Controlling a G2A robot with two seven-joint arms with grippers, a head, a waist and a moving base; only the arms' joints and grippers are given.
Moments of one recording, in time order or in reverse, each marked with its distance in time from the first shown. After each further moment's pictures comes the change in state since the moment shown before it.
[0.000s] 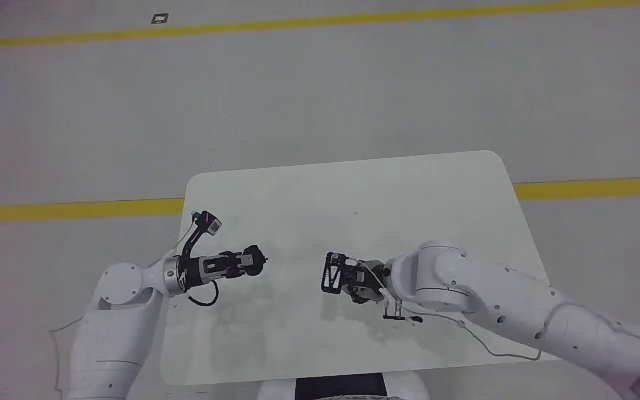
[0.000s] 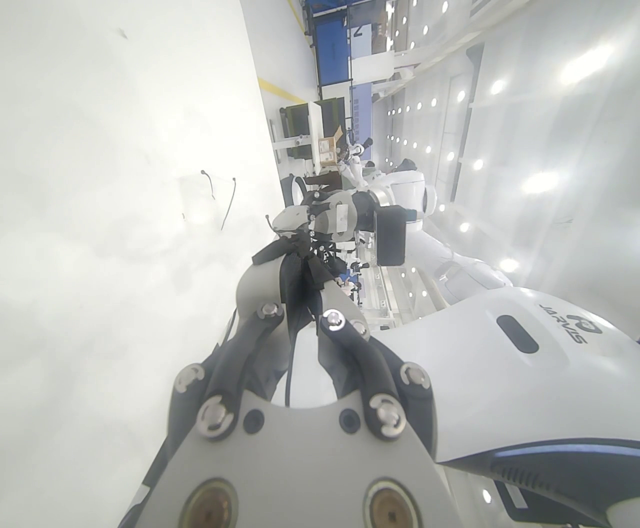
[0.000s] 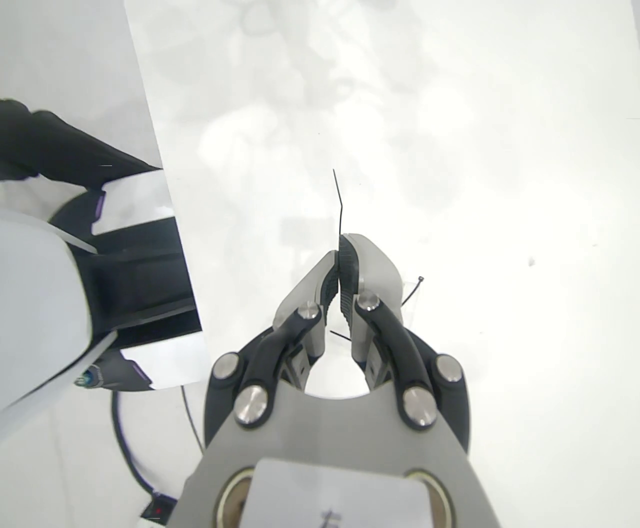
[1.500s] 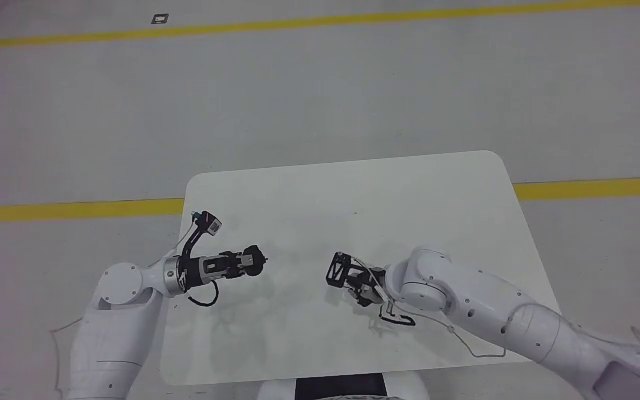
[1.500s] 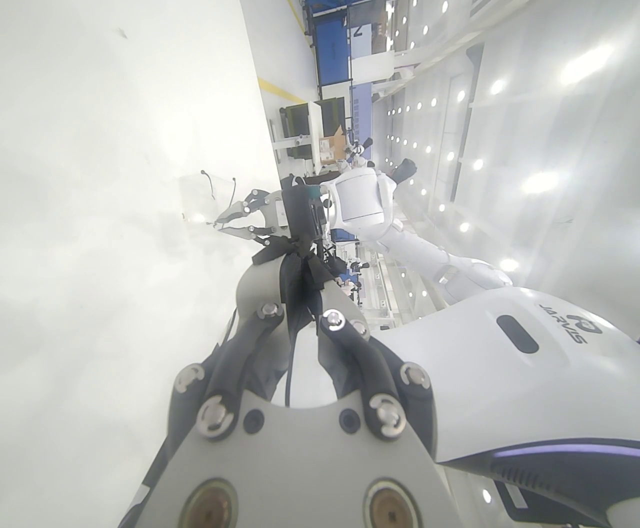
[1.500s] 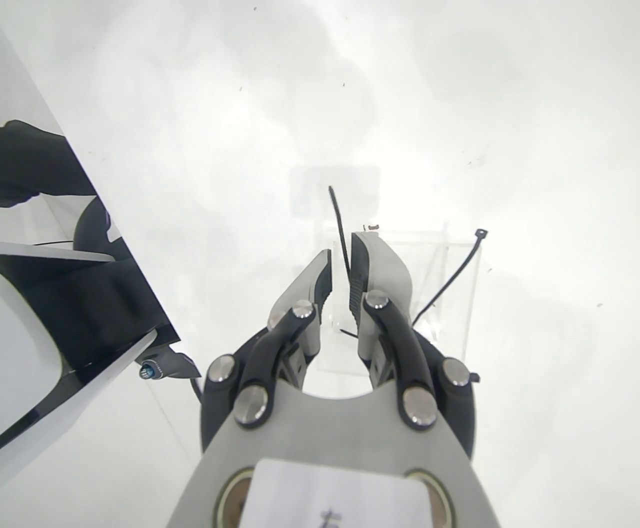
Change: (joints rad) left arm 0.000 0.000 0.000 0.000 0.000 0.000 0.000; right arm -0.086 -0.120 0.025 0.237 -0.034 0.038 0.078
